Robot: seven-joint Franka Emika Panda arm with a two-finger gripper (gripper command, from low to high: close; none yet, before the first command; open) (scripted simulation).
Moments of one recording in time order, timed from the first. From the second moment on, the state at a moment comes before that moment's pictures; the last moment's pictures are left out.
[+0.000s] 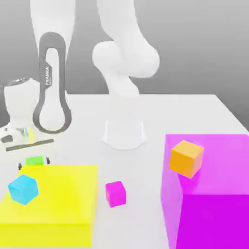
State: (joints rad) arm -0.59 0.27 -0.24 -2.77 0.53 3.02 -0.97
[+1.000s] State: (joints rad) arm -0.22 -0.17 -0.29 -2.71 0.09 2.71 -0.98
